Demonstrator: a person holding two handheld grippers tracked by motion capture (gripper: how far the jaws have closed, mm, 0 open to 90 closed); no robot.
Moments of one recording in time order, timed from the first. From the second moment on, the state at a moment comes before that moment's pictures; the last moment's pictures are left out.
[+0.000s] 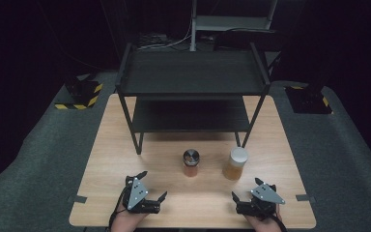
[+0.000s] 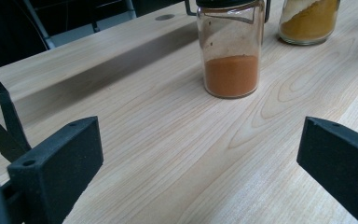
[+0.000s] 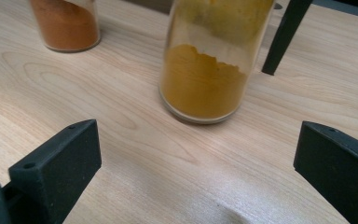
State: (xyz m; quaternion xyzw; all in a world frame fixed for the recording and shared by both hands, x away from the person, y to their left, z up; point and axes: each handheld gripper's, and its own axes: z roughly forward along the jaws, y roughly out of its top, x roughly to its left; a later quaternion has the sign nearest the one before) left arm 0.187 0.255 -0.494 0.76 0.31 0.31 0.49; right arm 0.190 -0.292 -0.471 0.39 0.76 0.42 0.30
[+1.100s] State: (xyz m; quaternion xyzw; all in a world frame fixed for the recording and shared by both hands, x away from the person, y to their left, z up) left arm 0.187 0.257 -0.494 0.76 0.31 0.30 0.49; right arm 0.187 -0.292 -0.473 0.38 0.76 0.42 0.31
